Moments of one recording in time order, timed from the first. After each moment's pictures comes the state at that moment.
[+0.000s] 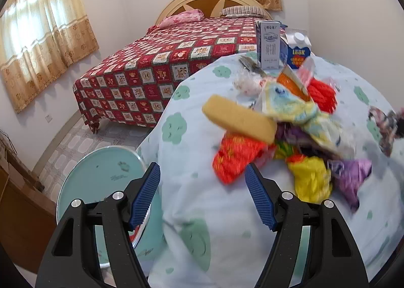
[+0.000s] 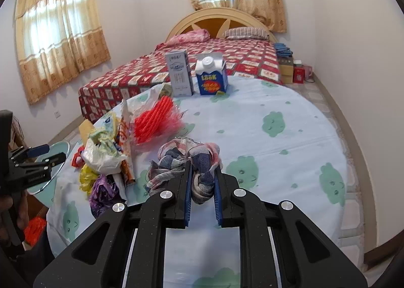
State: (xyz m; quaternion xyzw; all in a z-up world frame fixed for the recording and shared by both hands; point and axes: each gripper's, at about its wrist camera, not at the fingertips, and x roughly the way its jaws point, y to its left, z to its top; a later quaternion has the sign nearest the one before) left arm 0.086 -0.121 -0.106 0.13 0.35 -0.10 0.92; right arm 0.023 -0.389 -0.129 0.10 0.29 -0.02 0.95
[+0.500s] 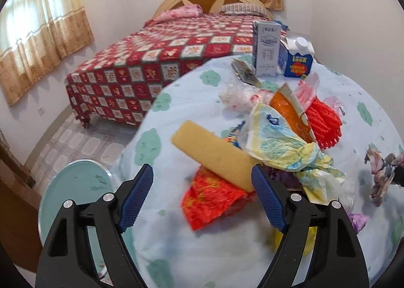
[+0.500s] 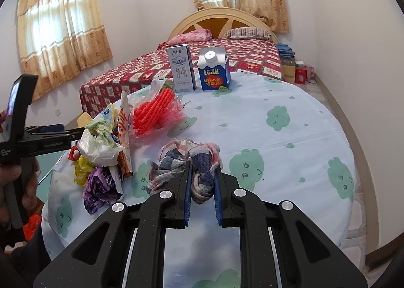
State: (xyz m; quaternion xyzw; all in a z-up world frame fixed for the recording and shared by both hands) left arm 0.127 -0.158 -0.111 0.11 0.38 -0.11 0.91; right arm 0.025 -0.384 -0.145 0.09 0.29 -0.01 0.95
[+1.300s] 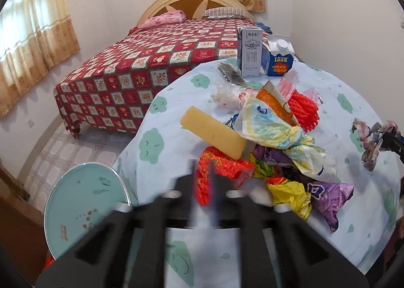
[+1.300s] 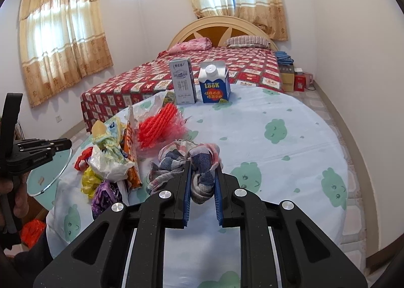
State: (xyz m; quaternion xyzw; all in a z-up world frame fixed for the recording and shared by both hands) left arm 0.097 -0.136 -0.098 0.12 0.36 -0.15 0.91; right arm 0.022 -0.382 -0.133 0.09 0.27 -0.01 0.96
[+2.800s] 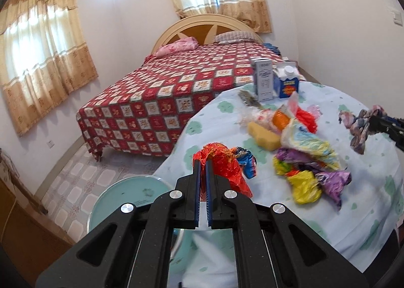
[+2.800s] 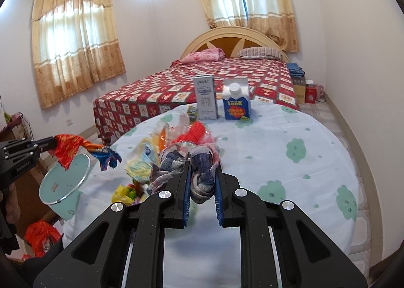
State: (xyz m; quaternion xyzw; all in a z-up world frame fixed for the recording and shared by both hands) left arm 0.044 -0.080 -0.049 0.15 0.28 -0.12 0.94; right arm 0.025 -0.346 -0.100 0.09 0.23 0.02 0.97
